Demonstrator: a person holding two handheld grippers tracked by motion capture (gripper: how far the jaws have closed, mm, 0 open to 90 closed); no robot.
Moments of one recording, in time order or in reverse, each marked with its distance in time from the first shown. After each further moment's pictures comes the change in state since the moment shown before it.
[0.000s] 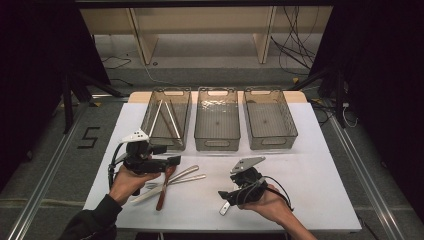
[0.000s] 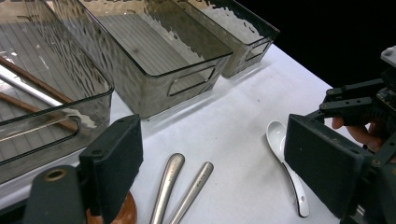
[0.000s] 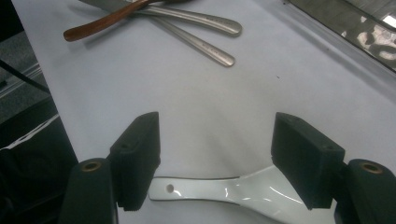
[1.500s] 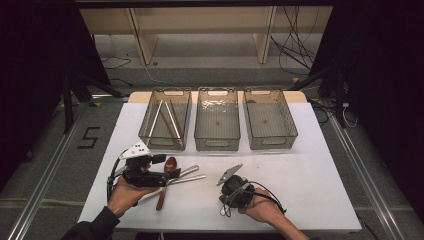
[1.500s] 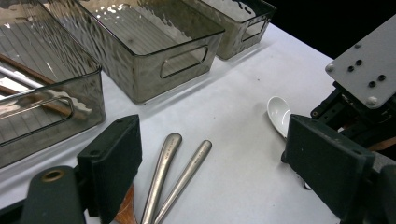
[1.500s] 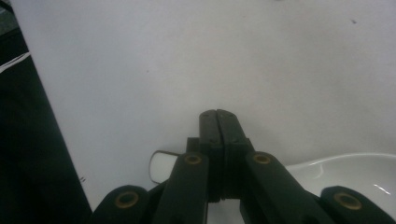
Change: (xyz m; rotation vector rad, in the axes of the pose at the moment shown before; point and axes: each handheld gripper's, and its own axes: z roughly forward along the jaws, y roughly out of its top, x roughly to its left) left arm -0.016 -0.023 -0.007 0.018 0.030 0.092; right arm 0.012 -0.005 0.041 0.241 0.033 -0.102
